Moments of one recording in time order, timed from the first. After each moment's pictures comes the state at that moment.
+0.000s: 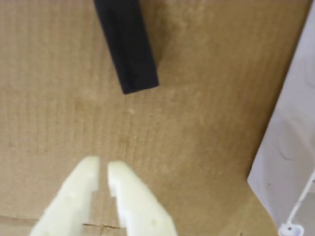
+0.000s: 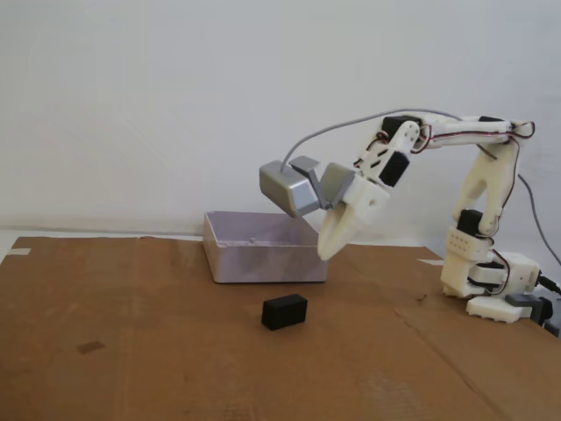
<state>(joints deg) -8.3 96.2 103.2 53.3 5.8</state>
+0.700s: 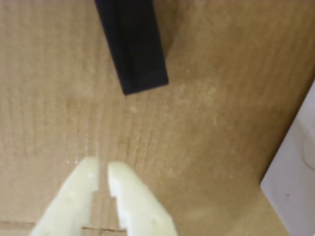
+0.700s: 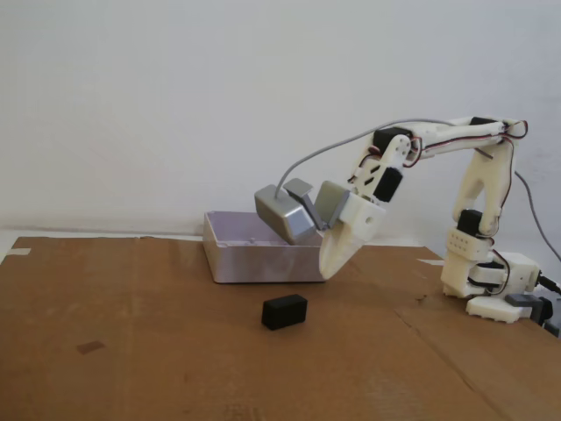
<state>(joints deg) -8.4 89.5 101.7 53.3 5.9</state>
